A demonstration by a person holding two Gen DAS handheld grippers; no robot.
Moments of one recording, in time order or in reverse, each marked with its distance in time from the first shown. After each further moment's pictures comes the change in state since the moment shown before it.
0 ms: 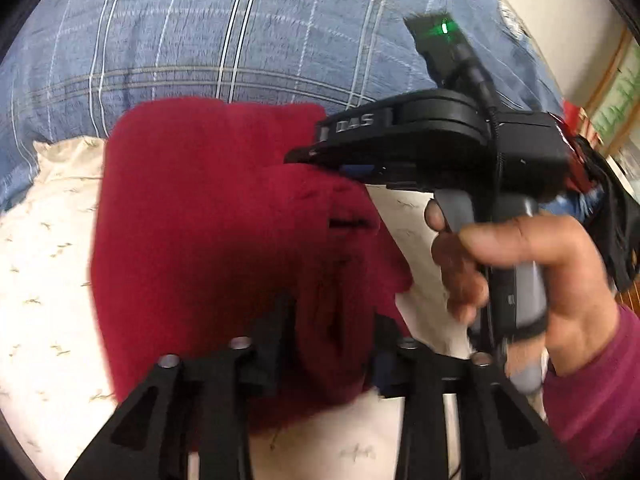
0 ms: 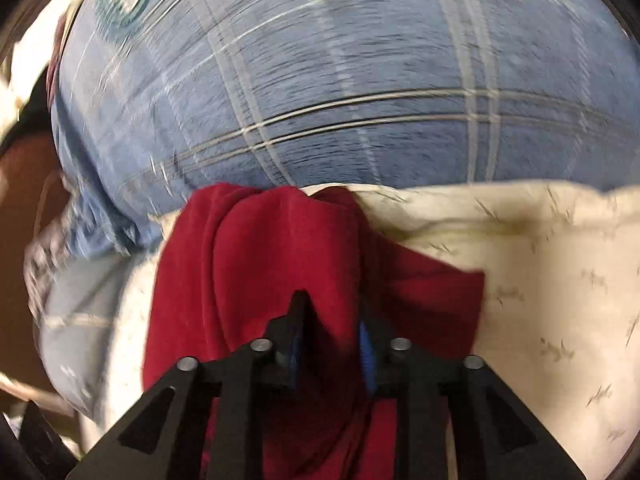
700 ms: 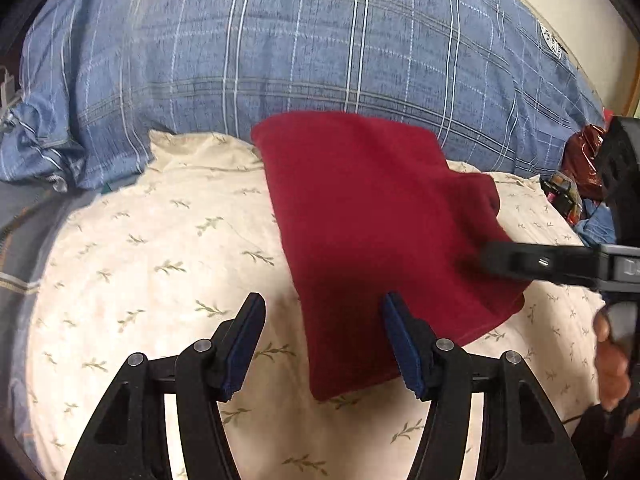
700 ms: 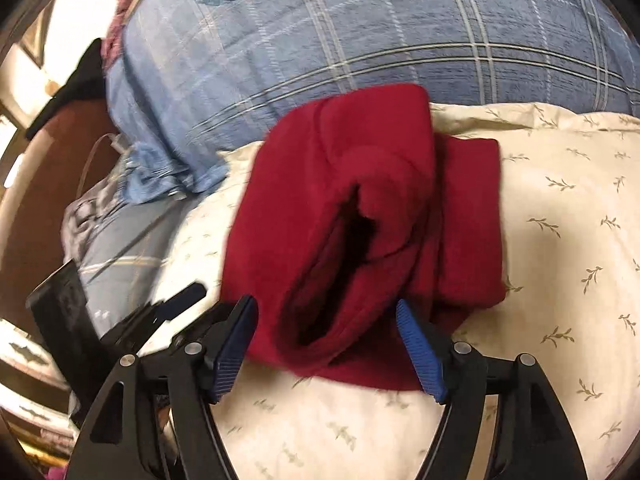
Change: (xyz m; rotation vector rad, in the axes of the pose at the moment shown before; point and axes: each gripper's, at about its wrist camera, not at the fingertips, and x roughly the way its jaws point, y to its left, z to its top) left arm -0.051 0.042 -0.042 -0.028 -0.095 0.217; right arm -0.040 0.021 -0.098 -0.049 0.007 0.058
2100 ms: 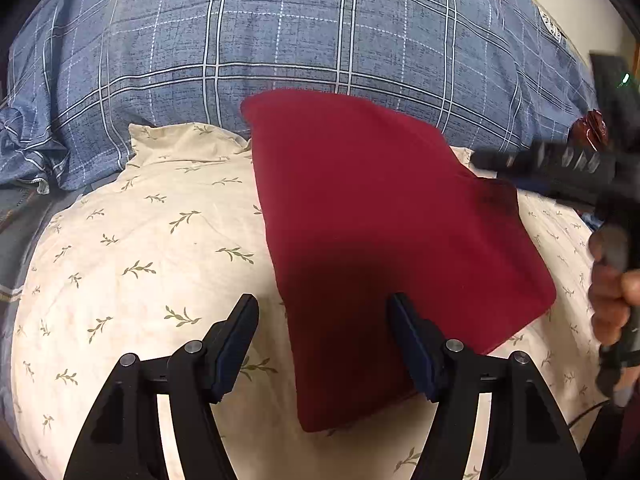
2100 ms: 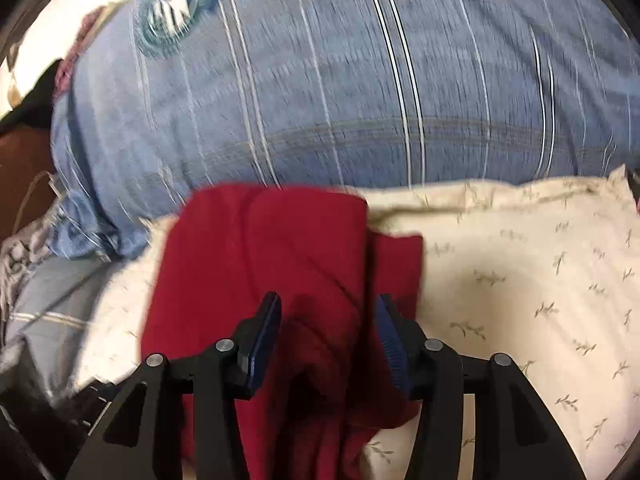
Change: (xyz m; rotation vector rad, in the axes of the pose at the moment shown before) left arm 0.039 0.004 0.004 0.024 0.017 0.006; right arm -0.014 -0.015 0.032 -0.013 -0.239 -0.246
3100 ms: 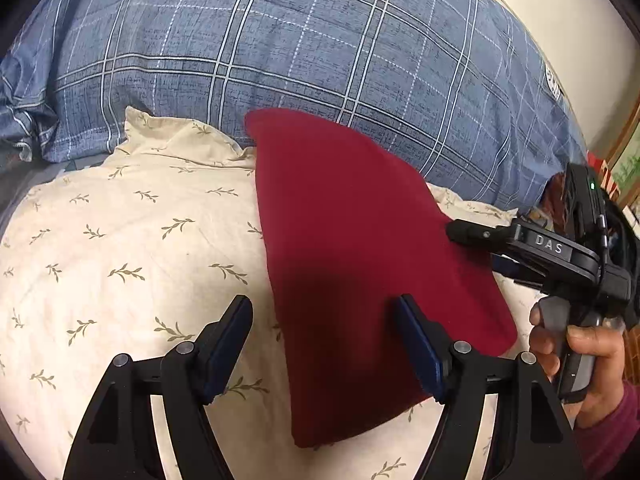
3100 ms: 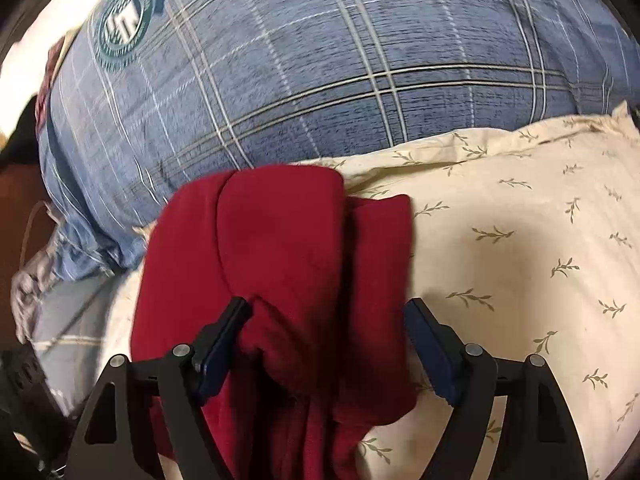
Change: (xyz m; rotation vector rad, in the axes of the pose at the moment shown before) left arm -0.004 0.038 0.010 -0.156 -0.030 -0.178; right arm 0.021 -0.038 -0.017 0.157 0.097 0.055
